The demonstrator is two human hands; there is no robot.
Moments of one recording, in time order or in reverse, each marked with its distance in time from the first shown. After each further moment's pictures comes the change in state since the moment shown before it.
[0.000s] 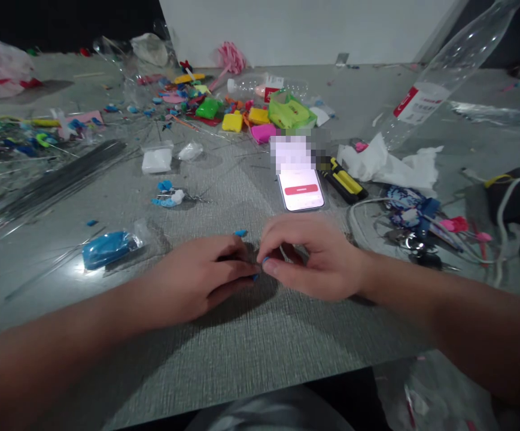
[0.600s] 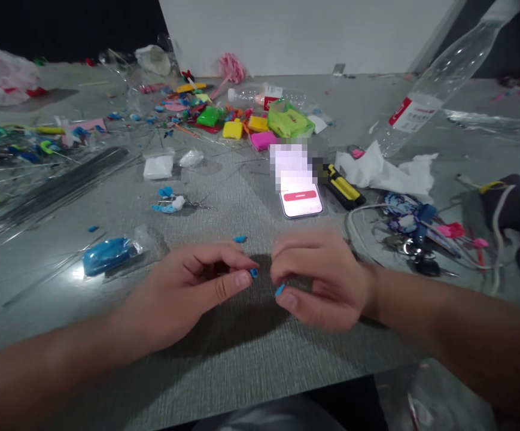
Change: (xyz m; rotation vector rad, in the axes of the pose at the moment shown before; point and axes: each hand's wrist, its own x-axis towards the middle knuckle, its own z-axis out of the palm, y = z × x) left_hand -0.001 0.030 0.000 -1.049 0.297 -0.506; right_hand -0.007 -0.008 0.003 -0.111 0.027 -0.173
